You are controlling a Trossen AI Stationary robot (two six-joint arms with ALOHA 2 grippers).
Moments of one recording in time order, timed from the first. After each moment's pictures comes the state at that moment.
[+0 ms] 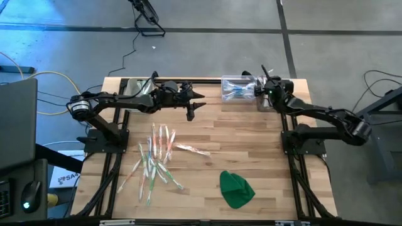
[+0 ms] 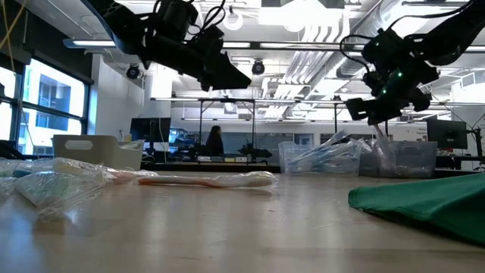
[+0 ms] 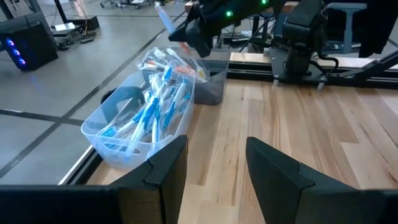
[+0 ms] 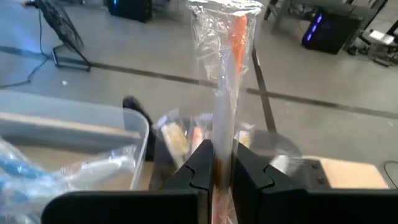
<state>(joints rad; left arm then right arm) 0.38 1.51 0.86 0.45 0.15 0.10 -0.77 1.09 0.43 0.11 0.73 0.27</state>
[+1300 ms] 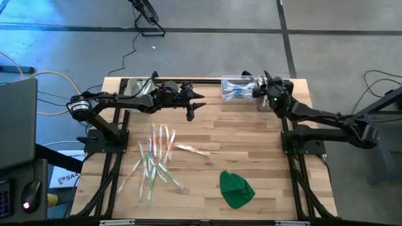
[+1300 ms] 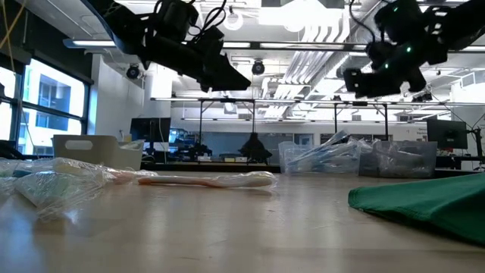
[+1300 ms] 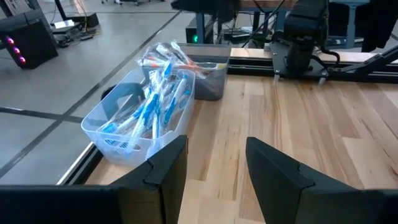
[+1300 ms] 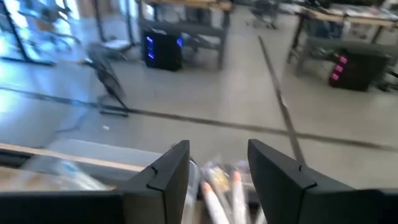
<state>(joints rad) 0.38 1.51 0.86 0.44 0.14 0.11 -0.57 0.92 0.43 0.16 0.83 0.22</state>
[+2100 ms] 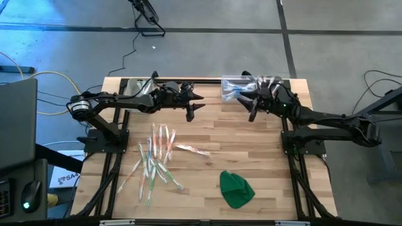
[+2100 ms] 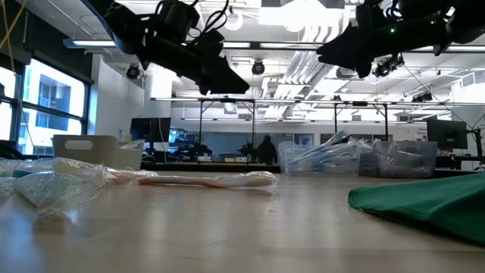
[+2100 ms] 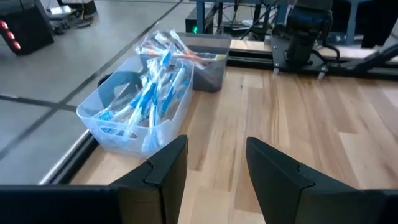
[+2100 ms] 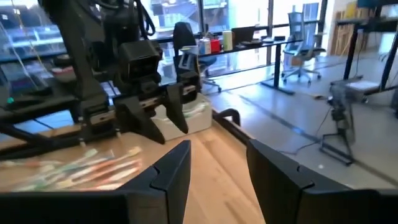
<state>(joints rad) 0.38 1.51 0.86 0.40 0.14 0.08 -0.42 0.85 0.43 0.39 -0.03 0.10</state>
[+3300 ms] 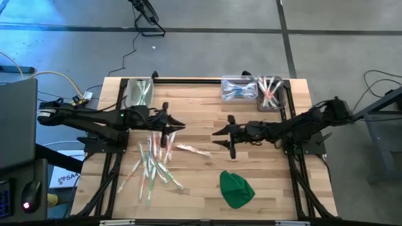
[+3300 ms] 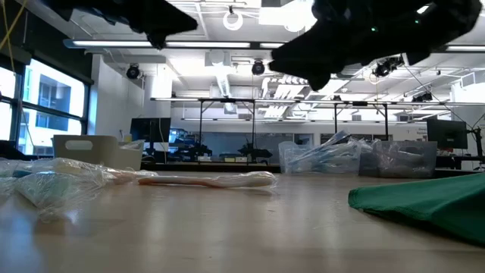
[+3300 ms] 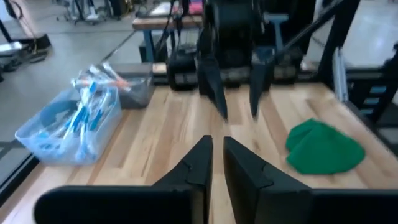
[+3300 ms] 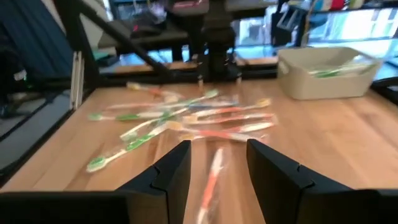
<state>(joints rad) -0.01 0.97 0.63 0.18 -0.06 0.03 0.11 1.45 0.55 0.72 0.08 0.10</state>
